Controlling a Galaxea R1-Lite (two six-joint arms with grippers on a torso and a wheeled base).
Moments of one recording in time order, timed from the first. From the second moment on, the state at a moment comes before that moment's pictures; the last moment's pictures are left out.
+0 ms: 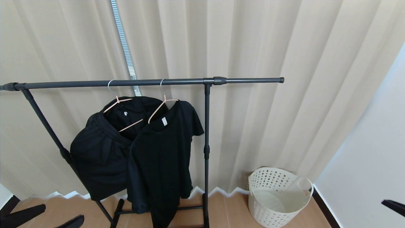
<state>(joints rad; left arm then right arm) -0.32 0.74 -0.35 0.08 0.02 -0.15 0.40 0.56 -0.09 -0.23 0.07 -0.08</state>
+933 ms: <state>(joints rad) -0.15 0.40 -0.05 0.07 0.09 -0.01 0.17 0.13 0.00 0.01 -0.07 -0.05</state>
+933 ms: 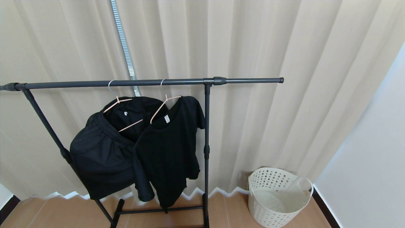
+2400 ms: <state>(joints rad) 0.00 0.00 -0.02 0.05 0.10 -0.02 0.01 0.00 0.00 0.01 0.00 -0.01</state>
